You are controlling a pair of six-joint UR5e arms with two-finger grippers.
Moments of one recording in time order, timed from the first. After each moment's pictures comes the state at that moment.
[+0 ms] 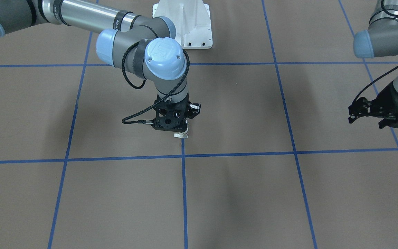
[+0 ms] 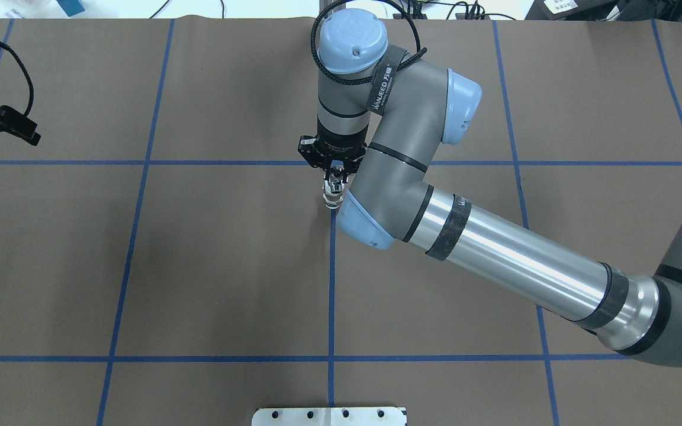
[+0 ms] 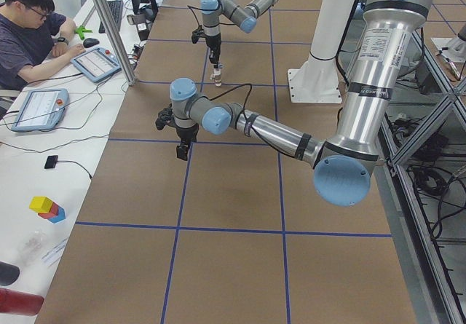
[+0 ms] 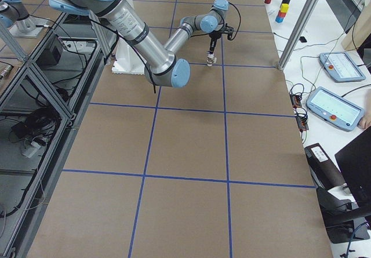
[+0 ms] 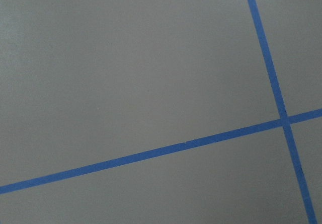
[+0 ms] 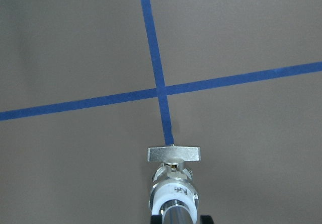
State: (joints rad) left arm -1.16 -1.78 -1.70 -1.71 -2.22 -0.37; right arm 0.65 -0.62 1.37 -1.62 2.08 1.25
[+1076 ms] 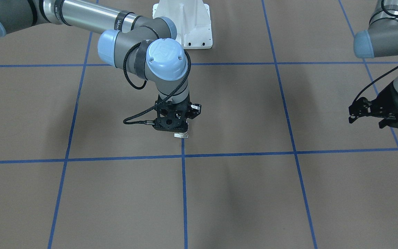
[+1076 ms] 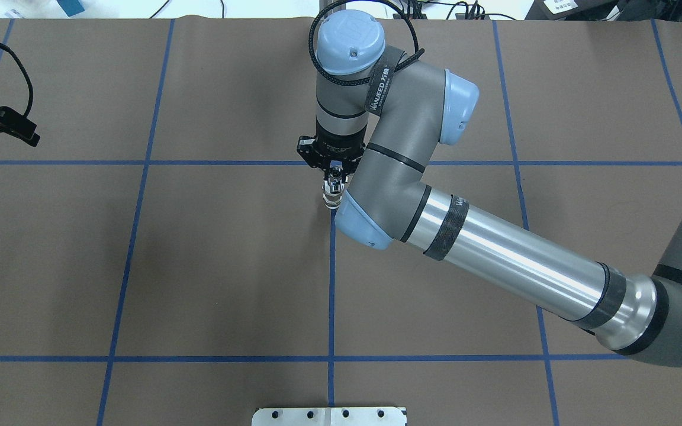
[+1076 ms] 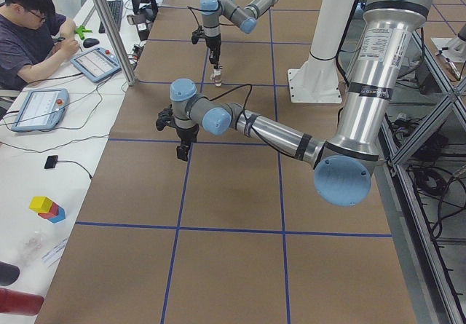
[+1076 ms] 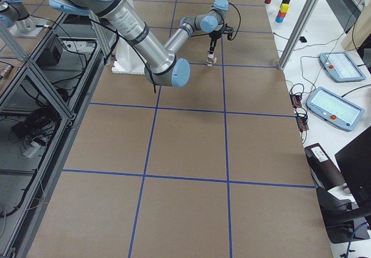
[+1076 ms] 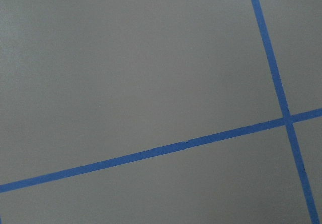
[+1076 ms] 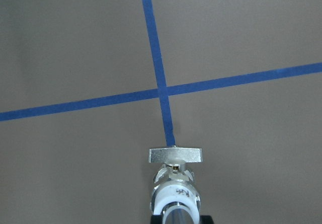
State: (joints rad) left arm -1.16 -1.78 -1.70 -1.71 -2.22 -0.37; right arm 0.65 -0.61 1.36 -1.62 2.08 1.25
